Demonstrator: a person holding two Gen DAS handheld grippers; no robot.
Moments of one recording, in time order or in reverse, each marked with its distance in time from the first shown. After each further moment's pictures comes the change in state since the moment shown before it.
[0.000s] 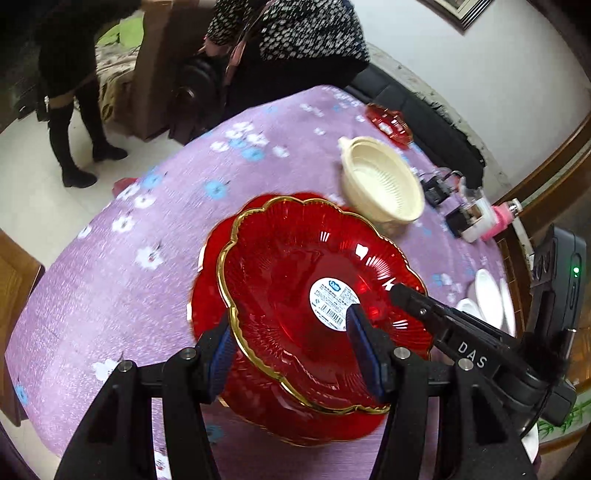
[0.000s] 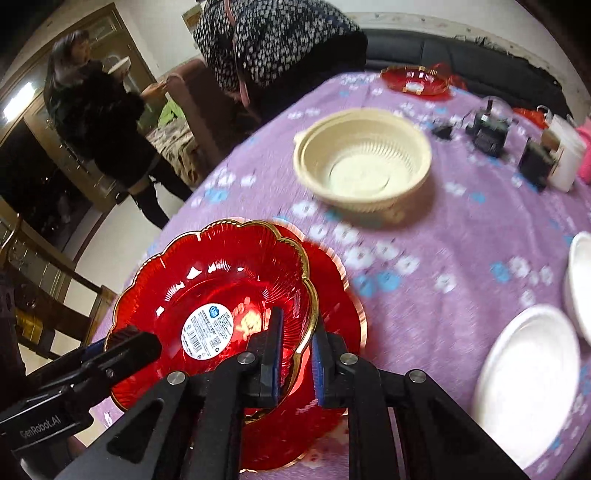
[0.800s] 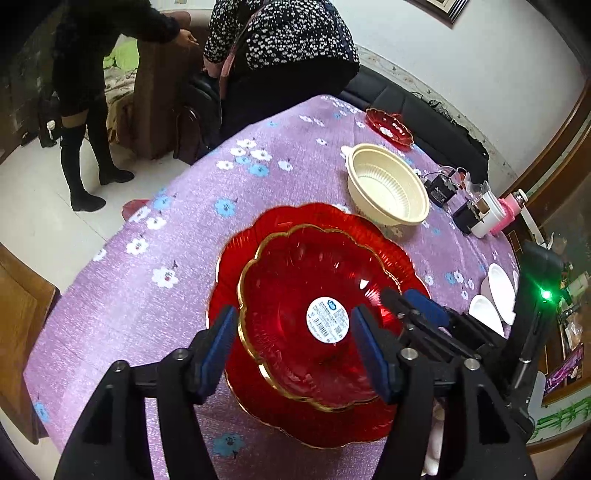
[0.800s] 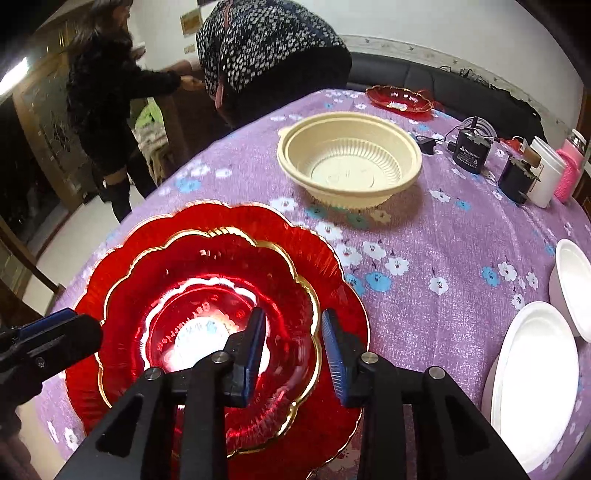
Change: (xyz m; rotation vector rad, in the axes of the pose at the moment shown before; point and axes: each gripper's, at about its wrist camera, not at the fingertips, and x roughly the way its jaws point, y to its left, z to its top) left arm -0.015 -0.004 -0.002 0.079 -0.070 0.050; right arm 0.018 0.010 -0.020 -0.059 -0.123 -0.168
